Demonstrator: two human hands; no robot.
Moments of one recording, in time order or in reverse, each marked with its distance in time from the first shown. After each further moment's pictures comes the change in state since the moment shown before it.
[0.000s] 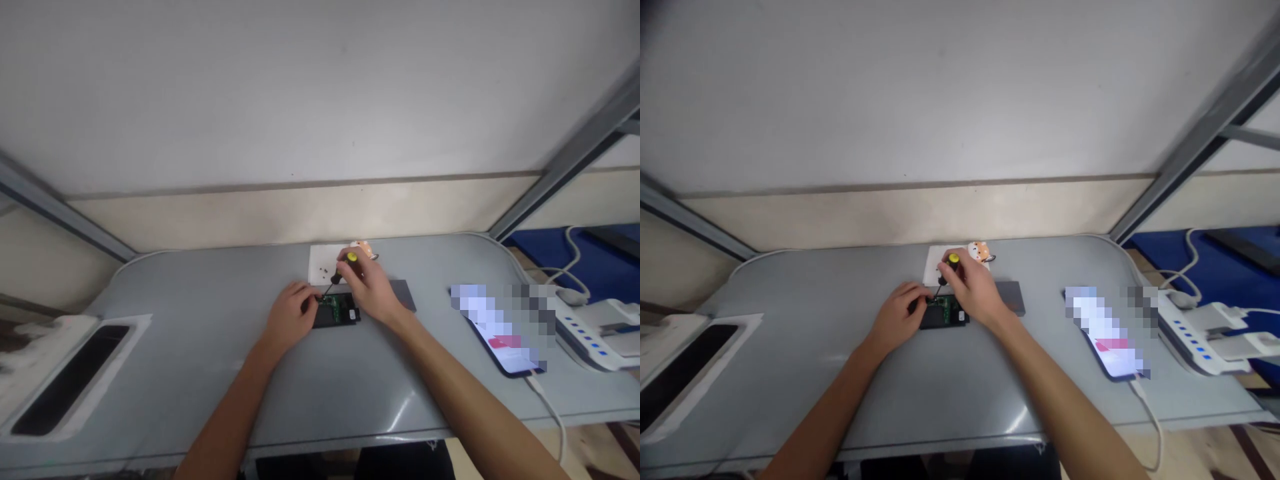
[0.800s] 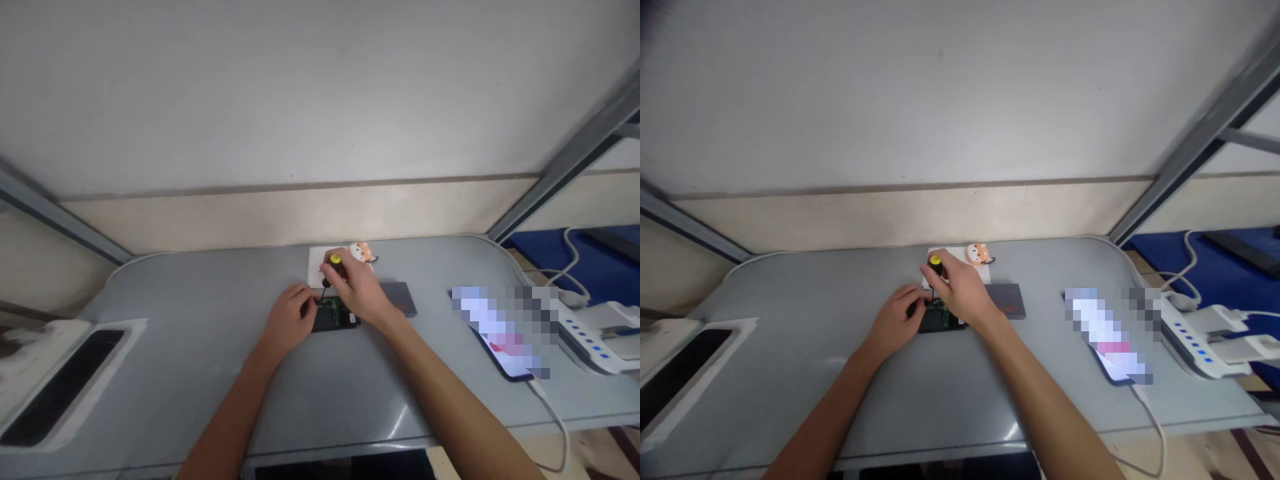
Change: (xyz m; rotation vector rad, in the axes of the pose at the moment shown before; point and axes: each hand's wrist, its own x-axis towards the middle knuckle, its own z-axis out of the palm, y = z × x) left_hand 0.001 0.000 0.000 -0.023 0.024 0.013; right_hand 0.011 -0.019 0.010 -0.085 -0.085 -0.077
